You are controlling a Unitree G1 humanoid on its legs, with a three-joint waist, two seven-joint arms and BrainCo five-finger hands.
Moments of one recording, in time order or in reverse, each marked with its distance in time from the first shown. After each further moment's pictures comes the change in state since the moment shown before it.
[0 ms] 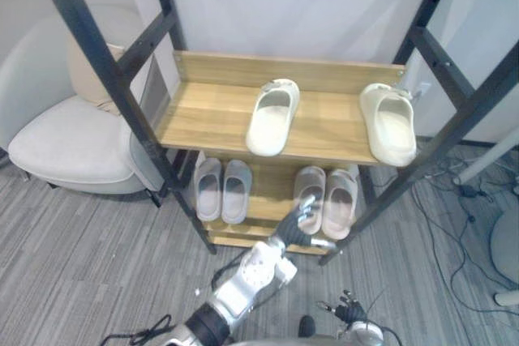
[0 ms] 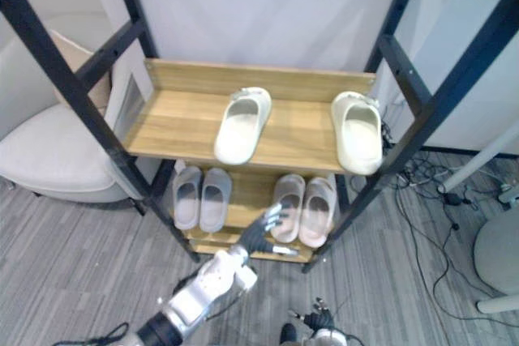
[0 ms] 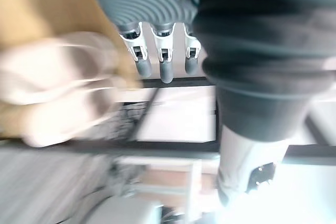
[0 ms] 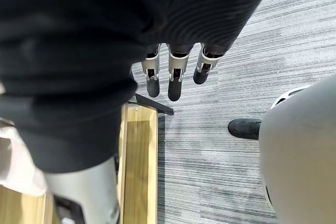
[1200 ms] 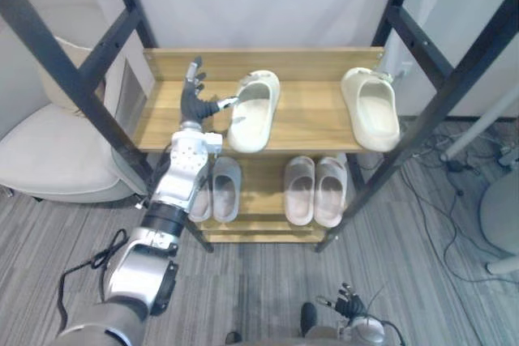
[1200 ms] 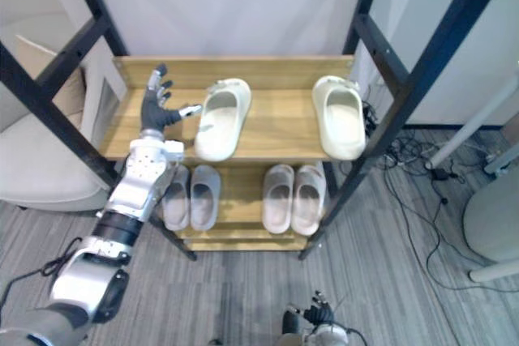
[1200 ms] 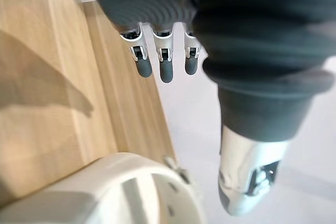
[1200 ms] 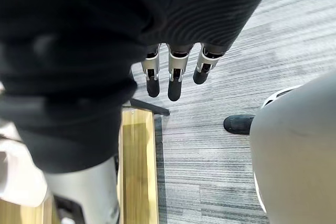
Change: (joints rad) left arm -0.513 0.231 0.524 0.358 0.065 0.047 0.235; right arm 0.021 0.002 -0.037 -0.083 -0.039 0.018 0.033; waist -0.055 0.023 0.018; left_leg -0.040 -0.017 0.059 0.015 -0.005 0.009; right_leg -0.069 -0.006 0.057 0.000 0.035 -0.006
